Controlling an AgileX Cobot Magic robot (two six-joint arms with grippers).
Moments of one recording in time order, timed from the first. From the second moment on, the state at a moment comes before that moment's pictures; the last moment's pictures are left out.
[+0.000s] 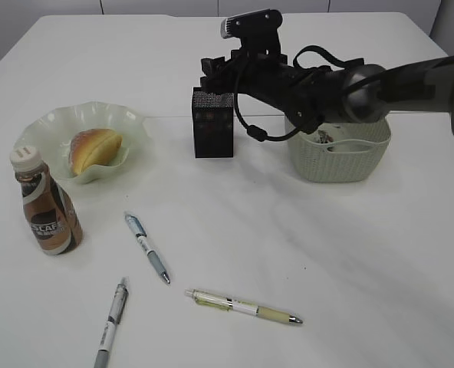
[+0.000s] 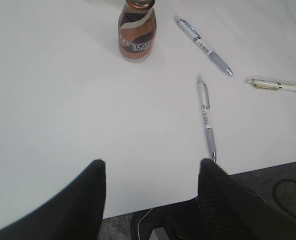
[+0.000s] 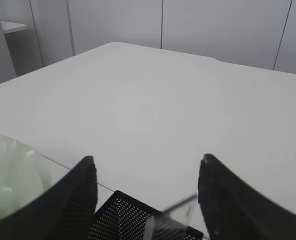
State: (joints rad) left arm -0.15 0.74 -0.96 -0.09 1.26 -0.08; right arm 0.33 2.38 -1.81 -0.31 -0.38 0.22
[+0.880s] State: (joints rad) left arm -0.15 0.74 -0.96 -0.13 1.26 -0.08; right arm 0.37 1.81 -1.81 -0.22 0.75 0.31
